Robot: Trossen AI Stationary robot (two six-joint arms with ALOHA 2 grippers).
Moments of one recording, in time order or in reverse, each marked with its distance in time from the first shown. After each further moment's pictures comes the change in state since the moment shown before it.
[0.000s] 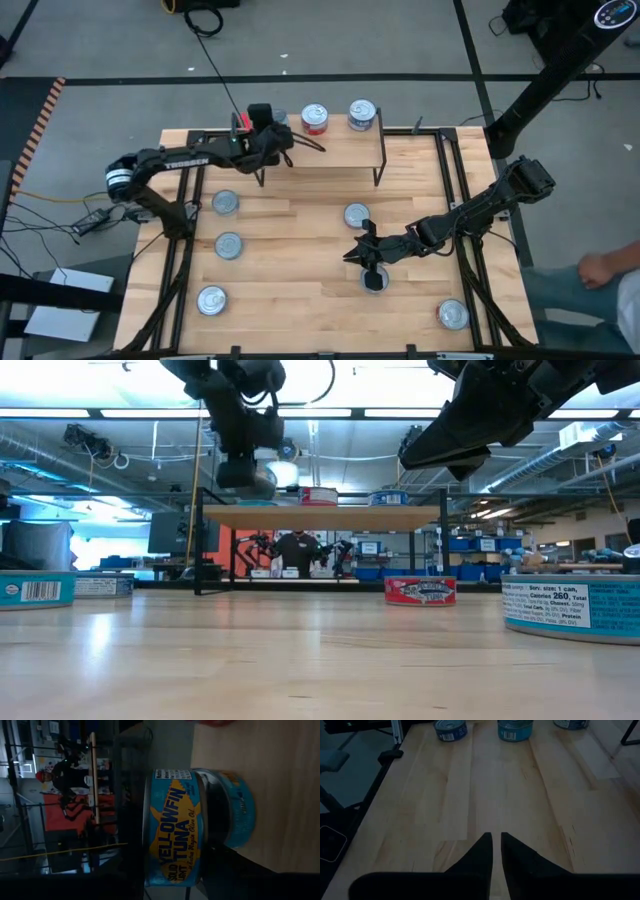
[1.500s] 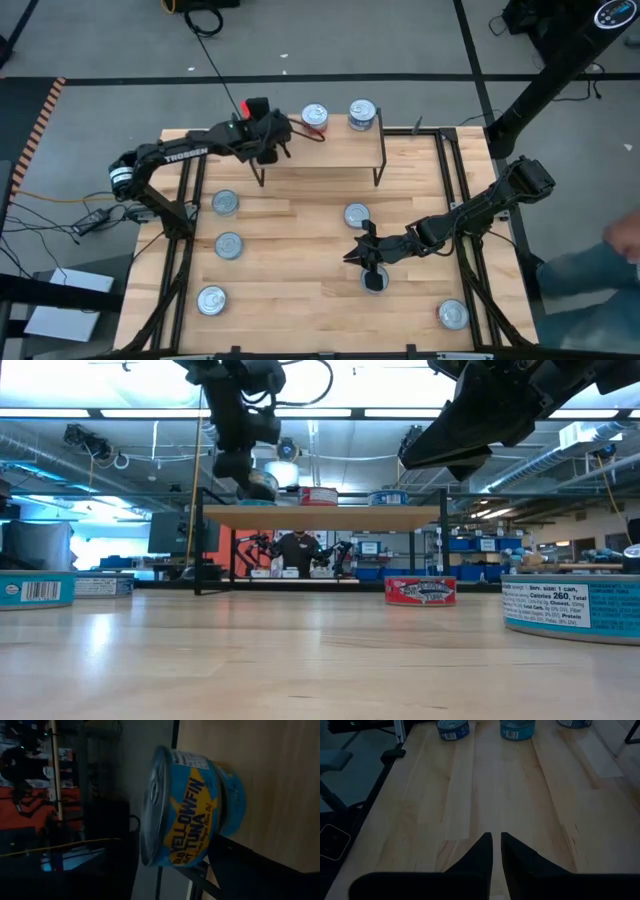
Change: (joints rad) left arm 0.073 0.026 0.148 -0.266 0.183 -0.131; right arm 0.001 0.000 0.000 0.000 -0.011 0.005
